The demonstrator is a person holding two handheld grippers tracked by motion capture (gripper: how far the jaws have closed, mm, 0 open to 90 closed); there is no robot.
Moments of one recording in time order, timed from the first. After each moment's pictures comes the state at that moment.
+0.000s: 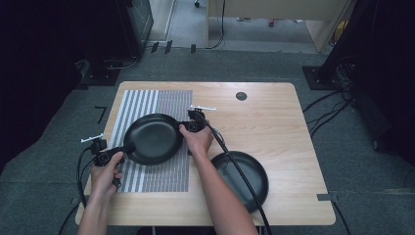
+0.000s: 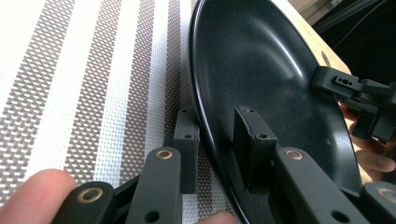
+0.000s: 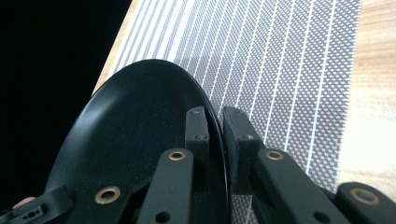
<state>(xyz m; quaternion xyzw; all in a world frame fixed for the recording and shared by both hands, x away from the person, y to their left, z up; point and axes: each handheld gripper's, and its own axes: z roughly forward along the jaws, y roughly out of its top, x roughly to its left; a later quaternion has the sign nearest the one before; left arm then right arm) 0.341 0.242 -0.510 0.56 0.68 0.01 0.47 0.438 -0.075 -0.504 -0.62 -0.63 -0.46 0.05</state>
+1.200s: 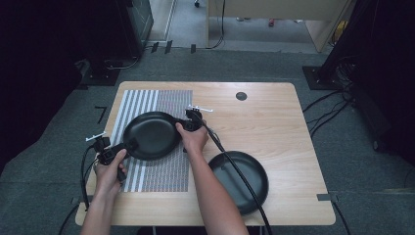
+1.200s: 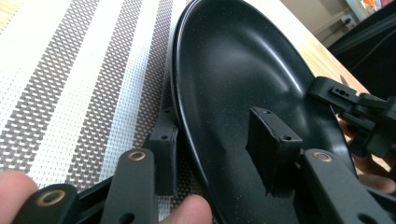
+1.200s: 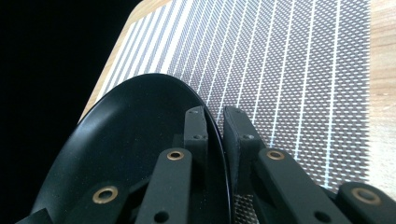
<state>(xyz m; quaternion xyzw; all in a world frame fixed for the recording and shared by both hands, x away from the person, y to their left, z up) 0.352 0.231 -0.517 0.53 0.70 0.05 0.47 0.452 -0.062 -0.524 -0.63 -0.60 -0.49 0.01</state>
